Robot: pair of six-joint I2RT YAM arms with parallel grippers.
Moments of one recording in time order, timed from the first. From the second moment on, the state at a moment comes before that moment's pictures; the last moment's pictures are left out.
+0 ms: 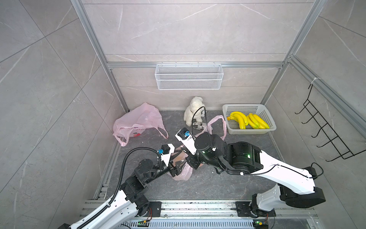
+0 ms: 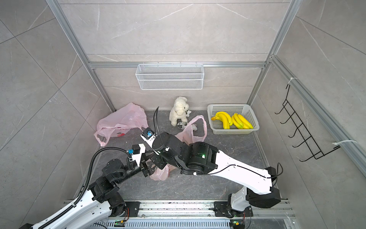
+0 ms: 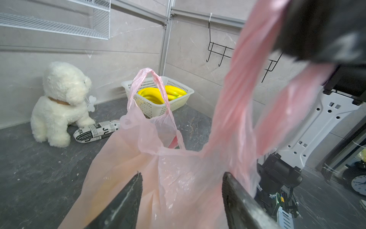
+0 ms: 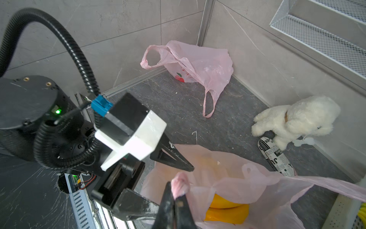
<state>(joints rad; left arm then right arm) -0.82 0.55 0.47 0.08 0.23 -0.20 1.30 1.53 1.88 -0.95 0.34 0.12</state>
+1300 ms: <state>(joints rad) -0.82 0.71 0.51 0.20 0.35 -0.20 1.26 1.38 1.61 -0.87 0.30 0.12</state>
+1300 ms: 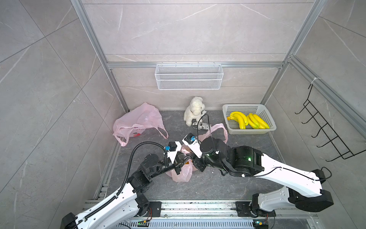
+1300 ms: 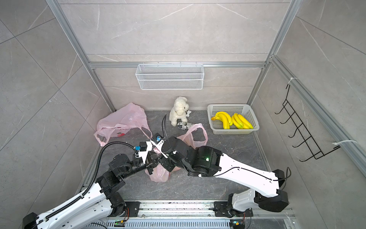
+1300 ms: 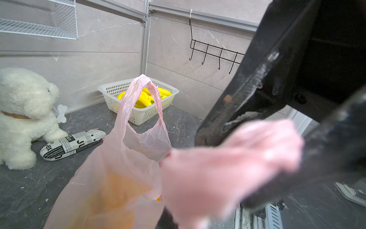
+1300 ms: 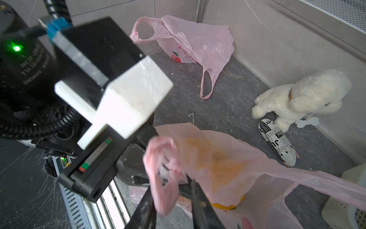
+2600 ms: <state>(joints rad) -0.83 0.71 0.71 -0.01 0.30 -0.14 1.26 1.45 1.94 -1.03 0.26 0.10</state>
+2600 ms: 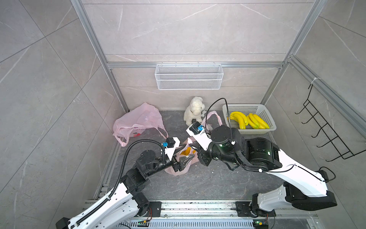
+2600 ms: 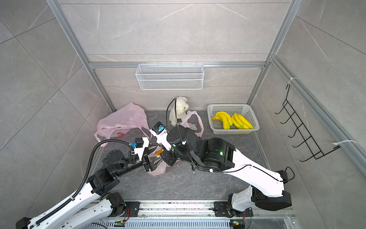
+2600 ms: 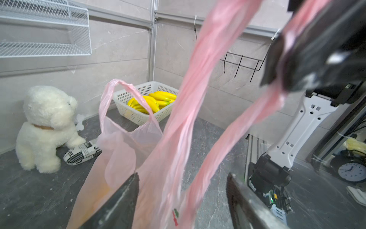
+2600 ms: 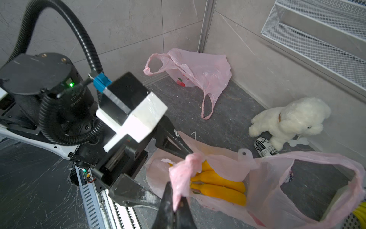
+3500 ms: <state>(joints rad) -0.84 0.89 0.74 0.06 0.34 -0.10 1.25 1.46 1.86 -0.98 0.29 0.14</state>
